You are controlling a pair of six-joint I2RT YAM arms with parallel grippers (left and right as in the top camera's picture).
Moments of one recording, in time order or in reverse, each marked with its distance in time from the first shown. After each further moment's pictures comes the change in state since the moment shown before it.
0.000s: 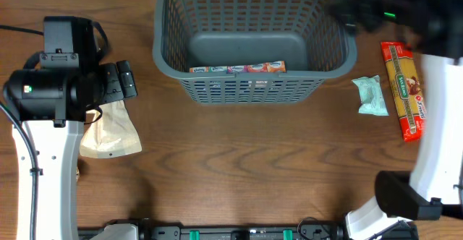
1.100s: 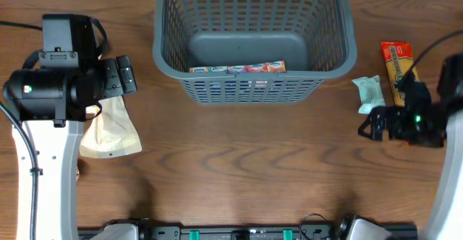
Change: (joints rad) left arm 0.000 0.000 0.000 0.059 0.000 0.022; right arm -0.344 -0.422 -0.942 -0.217 -0.022 0.224
